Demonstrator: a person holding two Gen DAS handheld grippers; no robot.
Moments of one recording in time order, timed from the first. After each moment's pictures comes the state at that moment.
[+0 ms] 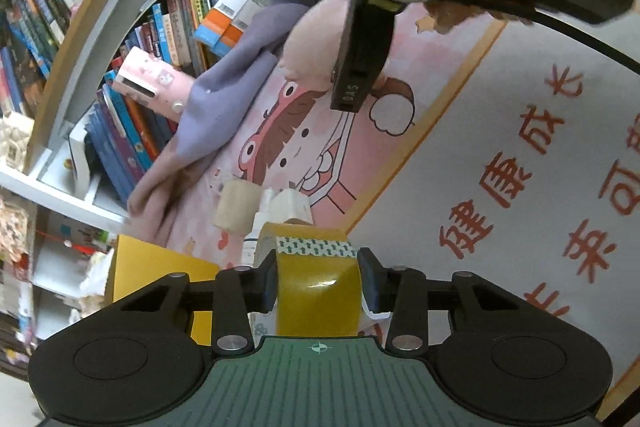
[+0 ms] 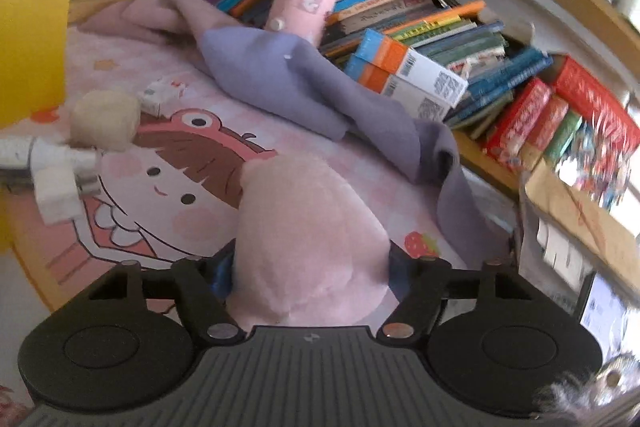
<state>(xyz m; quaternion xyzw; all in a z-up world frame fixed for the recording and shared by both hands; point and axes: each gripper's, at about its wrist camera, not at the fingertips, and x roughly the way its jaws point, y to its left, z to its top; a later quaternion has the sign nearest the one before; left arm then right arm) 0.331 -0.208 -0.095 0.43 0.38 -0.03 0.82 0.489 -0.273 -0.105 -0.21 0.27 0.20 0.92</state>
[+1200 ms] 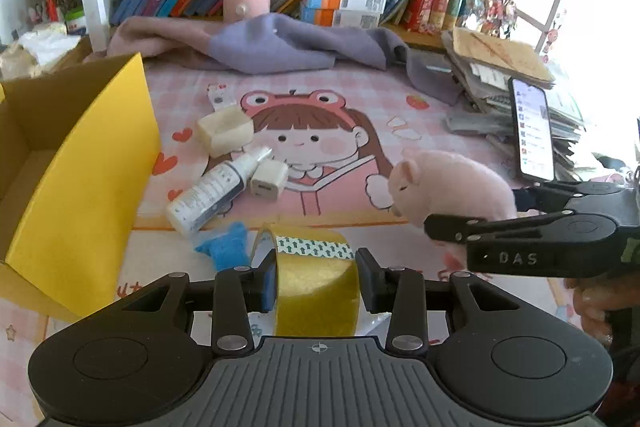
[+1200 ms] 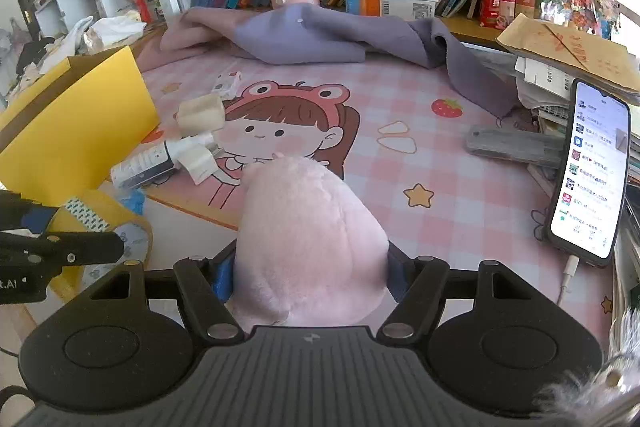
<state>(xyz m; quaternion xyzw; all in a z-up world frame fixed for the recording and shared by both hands) 0.311 -0.125 -0.035 -0.03 0.42 -0.05 0.91 0.396 -0.320 -0.061 -0.03 0.40 0.23 0.89</state>
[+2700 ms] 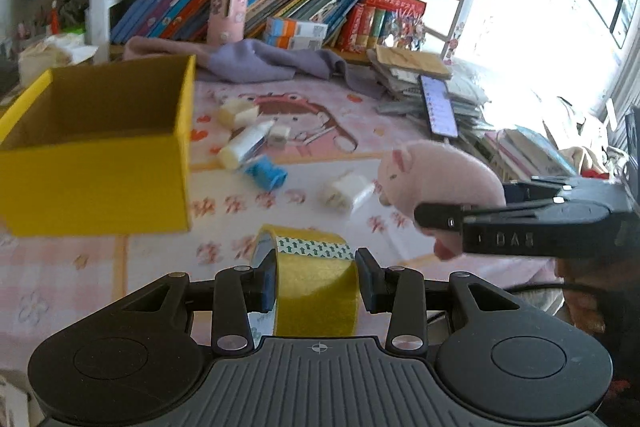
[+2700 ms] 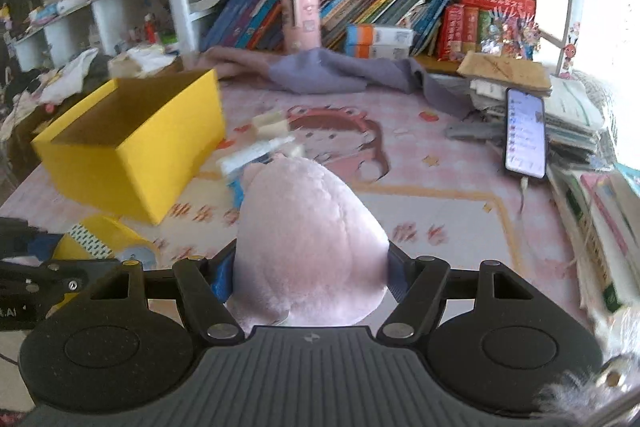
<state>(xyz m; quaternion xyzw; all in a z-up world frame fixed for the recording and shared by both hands) 0.139 -0.004 -0.007 -0.04 0.37 -0.18 0.91 0.184 -0.220 -0.005 -0.02 0.35 0.13 0.93</state>
